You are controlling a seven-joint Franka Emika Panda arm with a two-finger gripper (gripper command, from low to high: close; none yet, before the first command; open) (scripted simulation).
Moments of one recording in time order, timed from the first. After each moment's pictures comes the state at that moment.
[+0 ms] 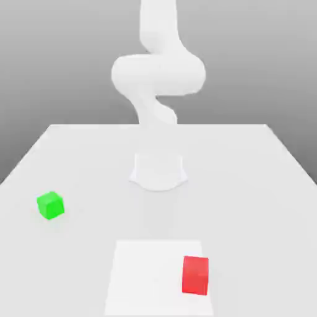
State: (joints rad) arm 0.05 -0.72 -0.03 -2.33 0.00 2.34 0.70
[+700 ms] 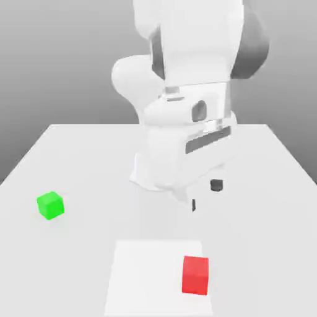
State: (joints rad) arm 0.33 -0.09 -0.18 -2.54 0.06 2.63 -0.23
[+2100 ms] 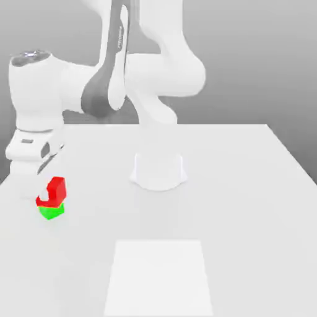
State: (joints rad) arm -0.32 -0.24 -0.61 -2.85 -0.34 2.64 -1.30
